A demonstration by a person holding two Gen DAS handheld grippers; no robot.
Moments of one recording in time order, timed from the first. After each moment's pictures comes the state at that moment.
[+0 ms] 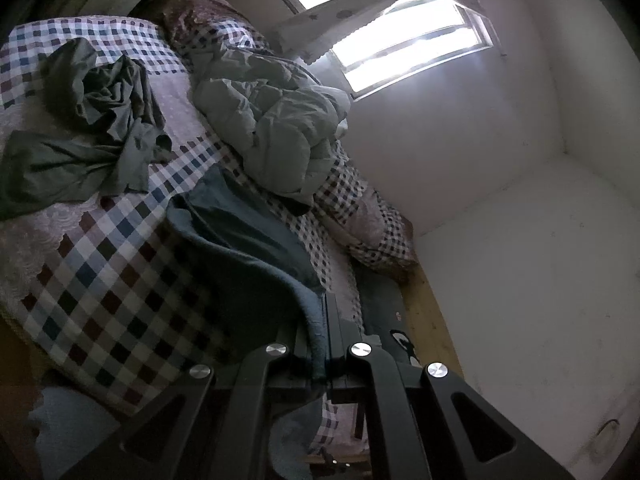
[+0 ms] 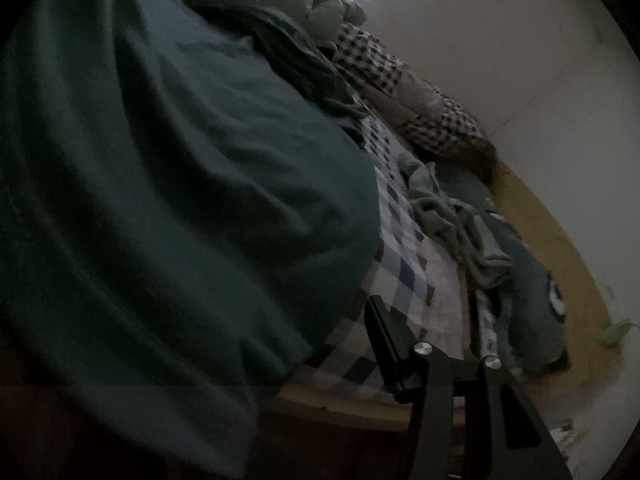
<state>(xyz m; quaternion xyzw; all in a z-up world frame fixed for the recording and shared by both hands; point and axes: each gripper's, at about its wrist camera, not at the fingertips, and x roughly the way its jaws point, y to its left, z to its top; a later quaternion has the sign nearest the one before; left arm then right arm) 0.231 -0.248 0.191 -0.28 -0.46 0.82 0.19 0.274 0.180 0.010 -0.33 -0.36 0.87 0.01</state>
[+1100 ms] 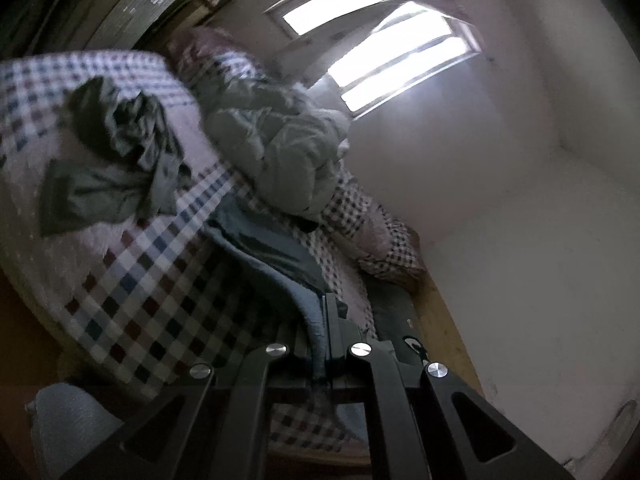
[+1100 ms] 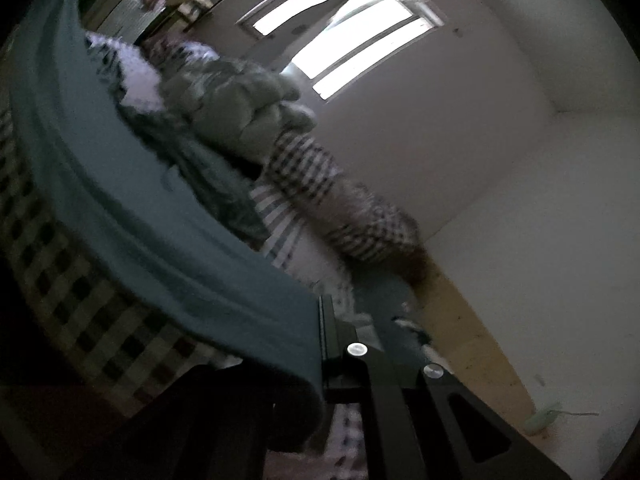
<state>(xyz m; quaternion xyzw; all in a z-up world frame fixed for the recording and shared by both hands) 0.302 -0.273 0.211 -0.24 -0.43 0.85 0.16 0.317 0.234 0.221 -0.13 -0.42 0.90 0.02</state>
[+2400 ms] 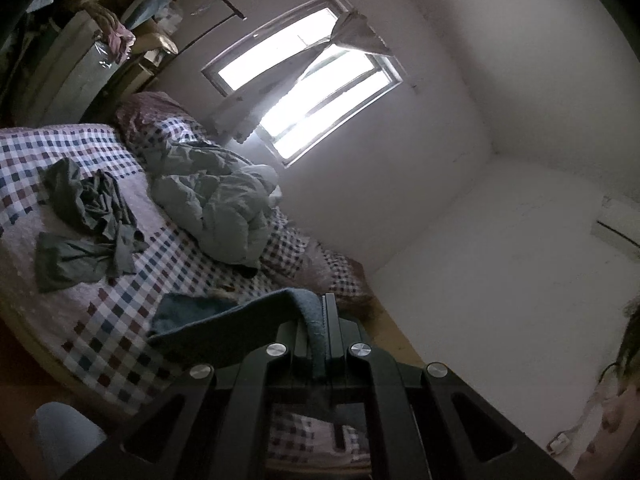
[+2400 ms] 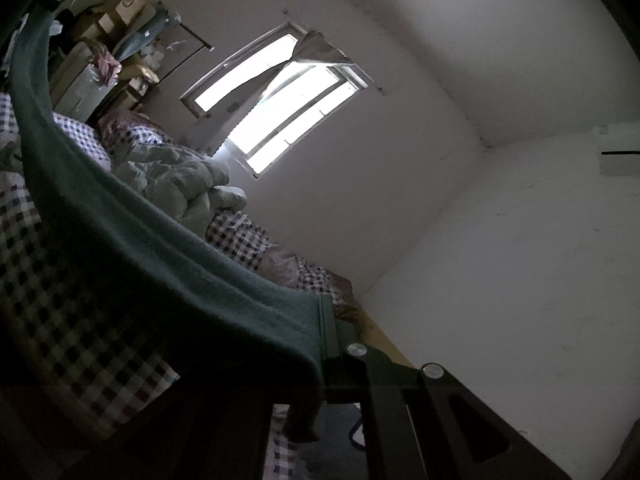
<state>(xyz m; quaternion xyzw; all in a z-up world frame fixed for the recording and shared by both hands) 0.416 -0.288 0.306 -0.13 -0.41 0.88 0.22 0.464 0.247 0.366 0.00 -0.38 0.92 0.05</state>
